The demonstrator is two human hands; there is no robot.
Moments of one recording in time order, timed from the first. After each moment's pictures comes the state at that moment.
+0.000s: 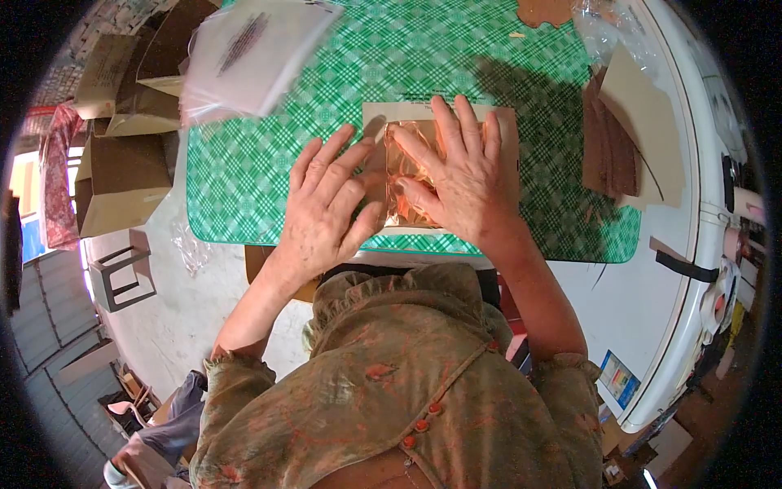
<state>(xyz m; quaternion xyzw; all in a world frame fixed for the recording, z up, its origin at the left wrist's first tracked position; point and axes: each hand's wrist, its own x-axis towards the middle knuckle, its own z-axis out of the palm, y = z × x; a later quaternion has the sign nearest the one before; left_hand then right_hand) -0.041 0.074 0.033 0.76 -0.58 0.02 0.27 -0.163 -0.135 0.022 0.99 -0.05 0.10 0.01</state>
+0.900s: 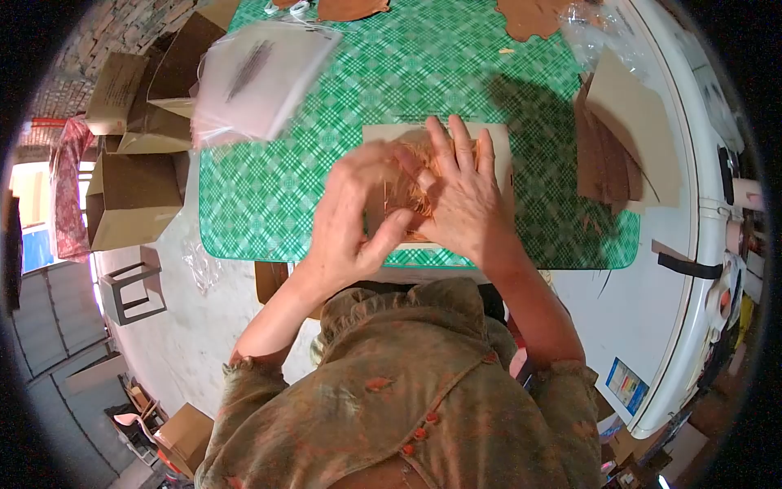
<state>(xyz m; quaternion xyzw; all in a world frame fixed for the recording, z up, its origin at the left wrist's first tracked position) -0.050 0.036 0.044 0.66 -0.56 0.01 0.51 -0.166 -0.132 0.020 0.99 -0.08 0.06 -0.07</state>
